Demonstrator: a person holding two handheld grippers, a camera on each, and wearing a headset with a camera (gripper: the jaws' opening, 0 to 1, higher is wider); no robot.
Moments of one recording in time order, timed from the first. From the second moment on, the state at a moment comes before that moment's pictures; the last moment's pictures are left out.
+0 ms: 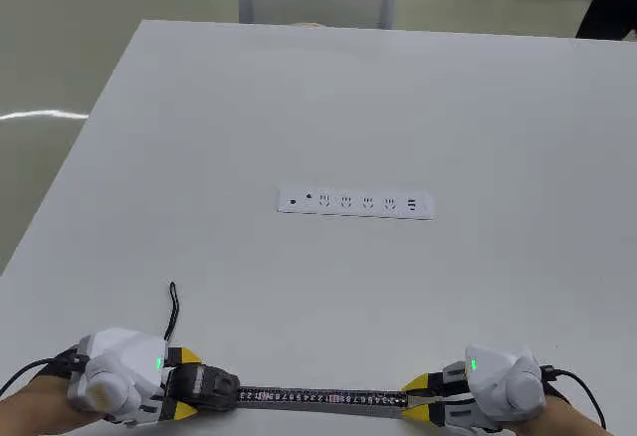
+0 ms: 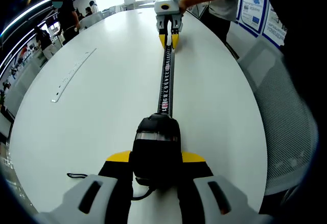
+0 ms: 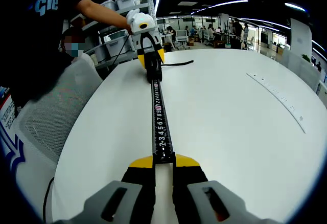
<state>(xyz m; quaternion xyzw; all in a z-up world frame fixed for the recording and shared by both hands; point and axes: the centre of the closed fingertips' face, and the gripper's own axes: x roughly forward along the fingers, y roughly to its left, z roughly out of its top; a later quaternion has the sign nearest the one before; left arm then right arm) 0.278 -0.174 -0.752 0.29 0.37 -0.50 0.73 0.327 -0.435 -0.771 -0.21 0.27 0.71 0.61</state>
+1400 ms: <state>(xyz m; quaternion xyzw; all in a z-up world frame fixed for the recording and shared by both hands) 0.280 -0.180 -0.754 0.31 0.36 -0.50 0.72 0.333 -0.434 -0.771 -0.26 0.26 0.69 0.62</state>
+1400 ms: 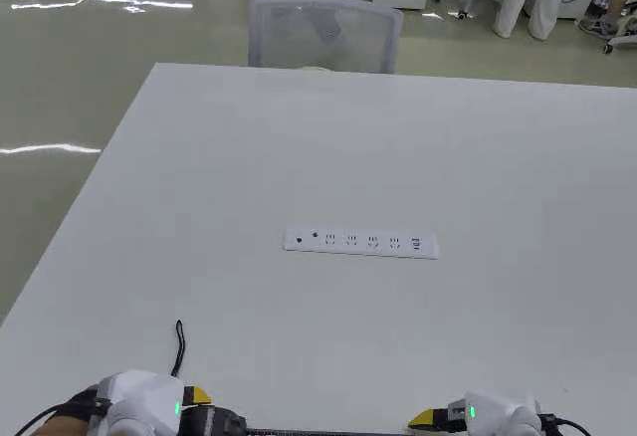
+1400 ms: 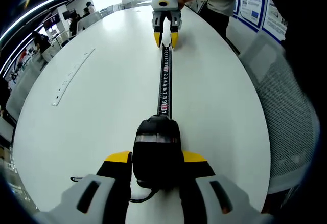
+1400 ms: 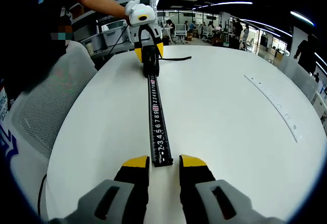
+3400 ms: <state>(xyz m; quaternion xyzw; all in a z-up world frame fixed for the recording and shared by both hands) 0.216 -0.148 -0.716 0.16 0.35 -0.33 0.86 0.290 -0.452 -0.712 -0.20 0.31 0.51 0.78</state>
